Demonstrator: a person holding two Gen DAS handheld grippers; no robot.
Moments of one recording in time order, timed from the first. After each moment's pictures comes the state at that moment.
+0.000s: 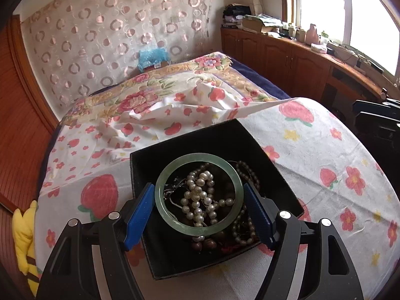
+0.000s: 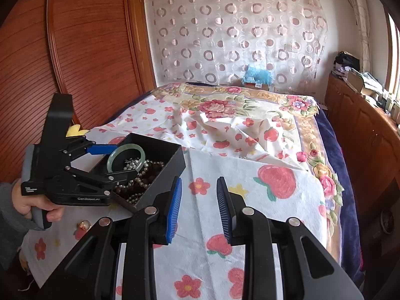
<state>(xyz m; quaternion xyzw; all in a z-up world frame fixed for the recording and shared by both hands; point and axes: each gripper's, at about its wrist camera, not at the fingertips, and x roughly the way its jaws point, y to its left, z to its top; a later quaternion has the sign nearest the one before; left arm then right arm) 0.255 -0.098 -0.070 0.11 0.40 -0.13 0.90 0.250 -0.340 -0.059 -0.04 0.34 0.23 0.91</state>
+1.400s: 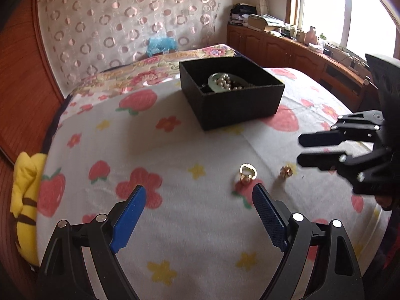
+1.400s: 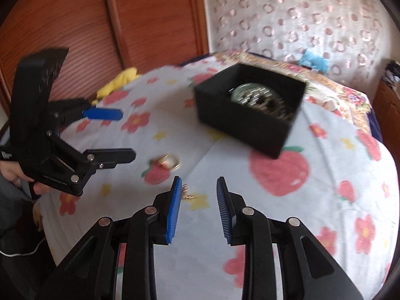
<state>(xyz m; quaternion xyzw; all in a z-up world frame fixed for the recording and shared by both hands) 0.106 -0.004 -0.097 0.07 0.41 -0.13 0.90 0.163 -0.216 -0.135 -0.10 0.40 0.36 0.84</state>
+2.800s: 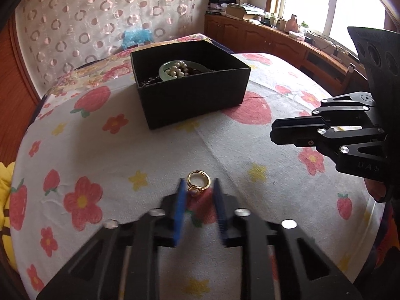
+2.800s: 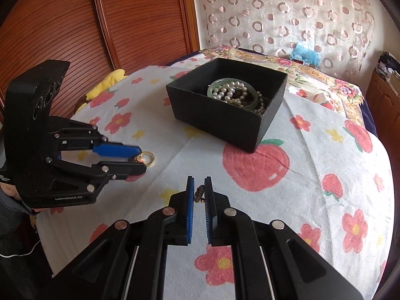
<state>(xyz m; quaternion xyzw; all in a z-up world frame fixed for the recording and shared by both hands) 0.121 -0.053 -0.112 0.08 0.44 -0.19 0.87 0.183 -0.241 -0.133 -0.09 0.41 0.33 0.84</state>
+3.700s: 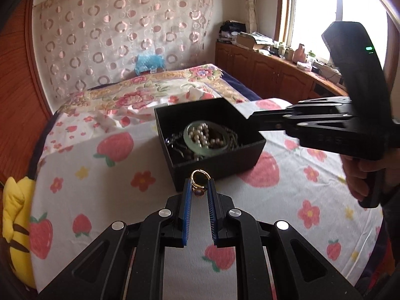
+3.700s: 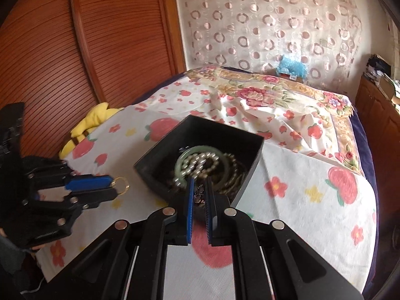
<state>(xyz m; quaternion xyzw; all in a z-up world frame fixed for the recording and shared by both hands) 0.149 -0.038 -0.056 0.05 0.37 -0.17 0.91 0.261 -0.230 -0.085 -0.06 0.38 0.30 0.87</state>
